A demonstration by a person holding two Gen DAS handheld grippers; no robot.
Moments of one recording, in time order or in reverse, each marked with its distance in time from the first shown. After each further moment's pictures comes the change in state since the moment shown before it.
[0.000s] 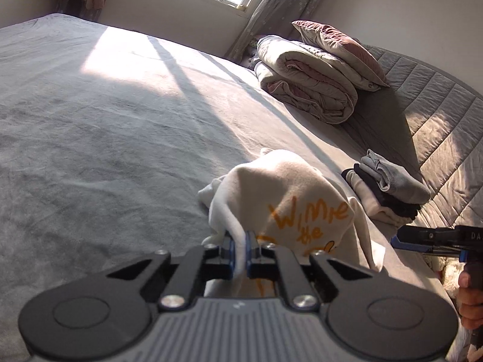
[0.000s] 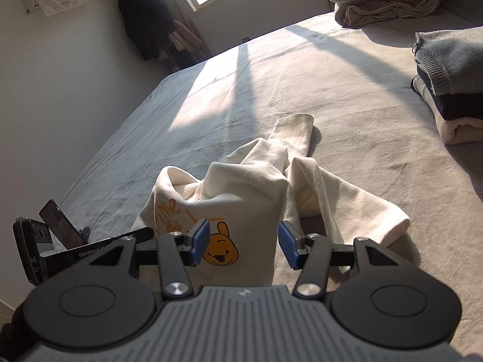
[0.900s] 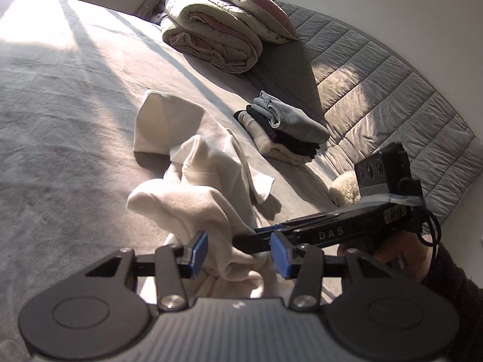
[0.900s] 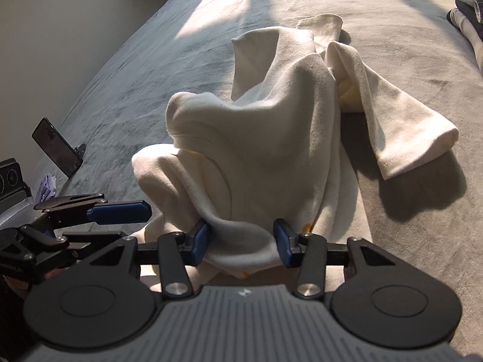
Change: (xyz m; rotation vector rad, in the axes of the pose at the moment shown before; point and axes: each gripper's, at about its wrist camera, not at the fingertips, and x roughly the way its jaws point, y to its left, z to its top) left arm -0.007 -0.027 -0.026 -0.019 0.178 -0.315; right arm 0.043 0.010 -0.048 -0.055 0.350 0.008
